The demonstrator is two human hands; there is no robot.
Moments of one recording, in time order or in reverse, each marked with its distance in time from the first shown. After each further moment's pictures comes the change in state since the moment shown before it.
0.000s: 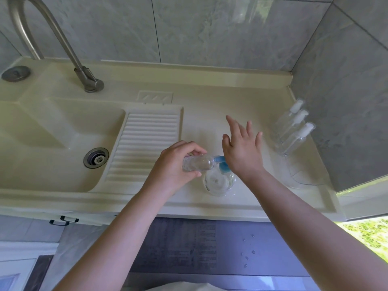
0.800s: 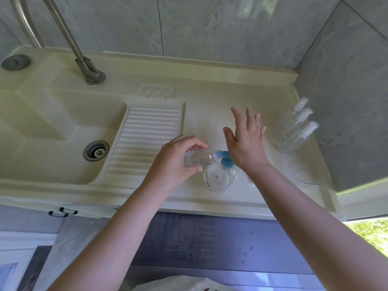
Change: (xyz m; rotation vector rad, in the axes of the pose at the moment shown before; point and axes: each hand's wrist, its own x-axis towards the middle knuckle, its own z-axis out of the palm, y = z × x) left_hand -0.003 -0.001 -0.001 -0.017 0.027 -0.007; right_hand 0.004 -0.004 -0.006 0.020 -0.026 0.003
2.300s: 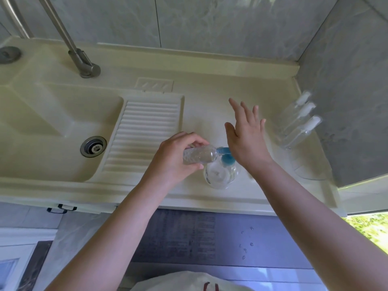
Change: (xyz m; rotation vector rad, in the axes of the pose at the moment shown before) left_hand 0.001 0.001 0.001 -0.018 -0.014 0.014; right_hand -0.003 -0.001 -0.004 0.030 0.043 -0.100
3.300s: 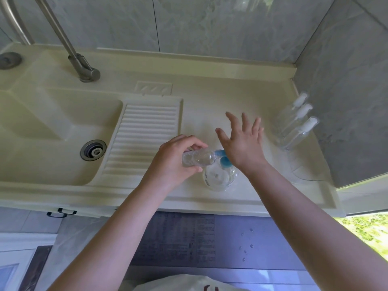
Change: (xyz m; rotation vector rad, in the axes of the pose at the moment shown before) left_hand 0.000 0.000 0.001 -0.008 -0.013 -0.010; right_hand 0.001 0.000 0.005 -0.119 -0.103 0.143
